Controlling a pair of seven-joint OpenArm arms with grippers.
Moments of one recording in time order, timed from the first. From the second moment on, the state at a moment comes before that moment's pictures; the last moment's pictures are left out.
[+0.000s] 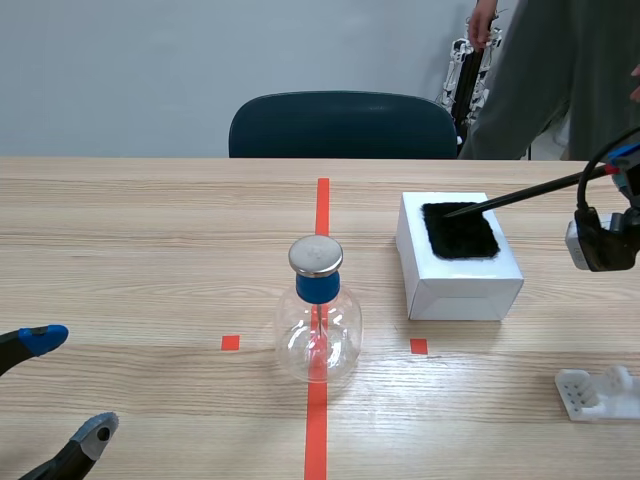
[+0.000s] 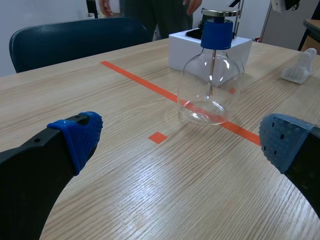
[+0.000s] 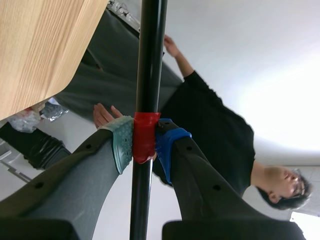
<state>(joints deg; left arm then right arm) 20.4 -31.6 5.7 55.1 14.9 -36.0 -78.2 1.8 48.0 -19.1 74.6 -75.8 -5.1 1.5</state>
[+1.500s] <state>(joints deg) 20.4 -31.6 5.7 55.1 14.9 -36.0 -78.2 1.5 51.0 -19.7 74.7 -64.5 -4.8 0.3</state>
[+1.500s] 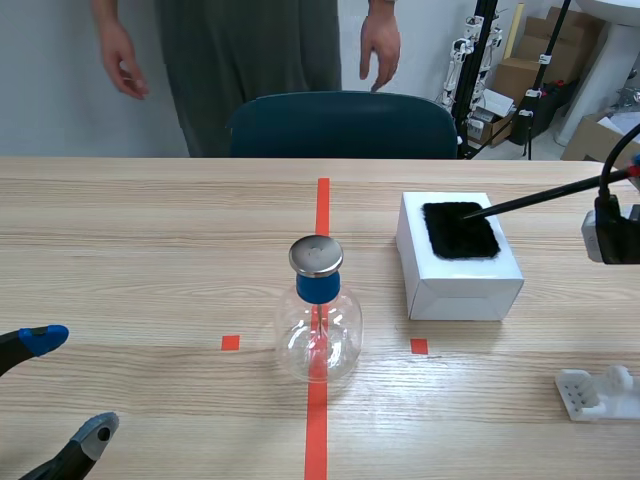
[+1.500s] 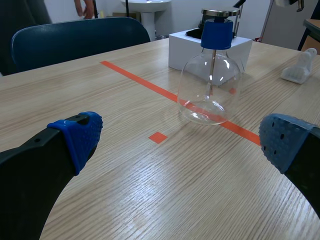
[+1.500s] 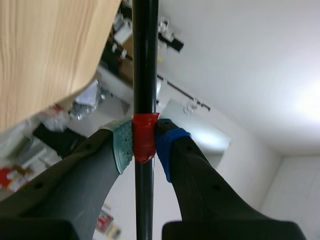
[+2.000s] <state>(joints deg) 20.4 -31.6 5.7 55.1 14.9 -36.0 -78.2 -19.0 48.9 2.8 99.7 -44.4 -6.2 4.3</state>
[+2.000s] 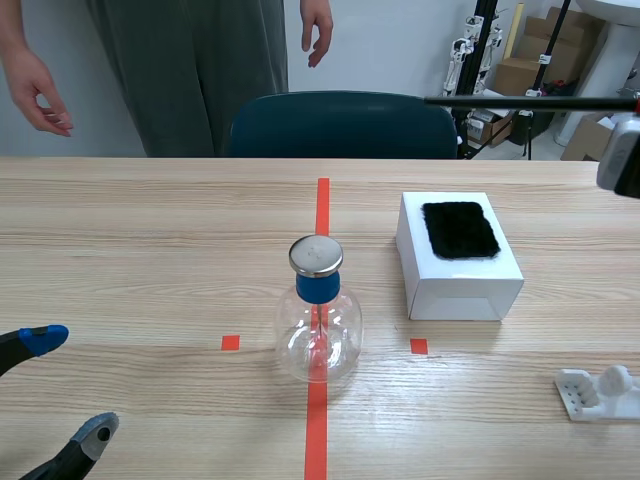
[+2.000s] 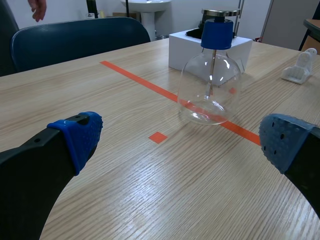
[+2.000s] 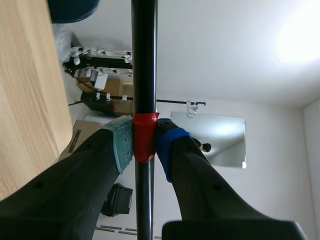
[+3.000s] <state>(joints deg) 20.4 -31.6 5.7 55.1 14.9 -36.0 -78.2 -61.7 16.7 6.1 129.3 -62.3 -5.1 23.8</state>
